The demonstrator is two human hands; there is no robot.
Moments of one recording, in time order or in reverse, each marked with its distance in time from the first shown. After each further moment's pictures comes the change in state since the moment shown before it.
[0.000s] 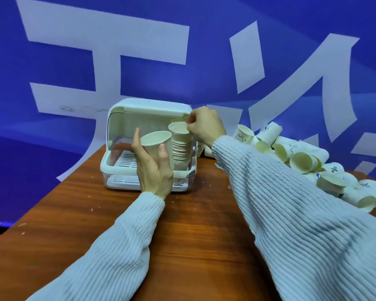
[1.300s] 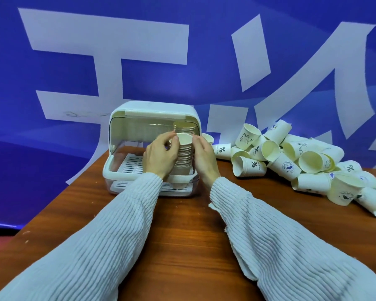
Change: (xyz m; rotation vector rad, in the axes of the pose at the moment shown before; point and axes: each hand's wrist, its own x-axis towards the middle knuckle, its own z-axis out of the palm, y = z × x) left_hand 0.058 -0.016 0.022 0.424 -0.329 -0.068; right_hand -0.050 0.026 0.069 0.987 0.026 0.177
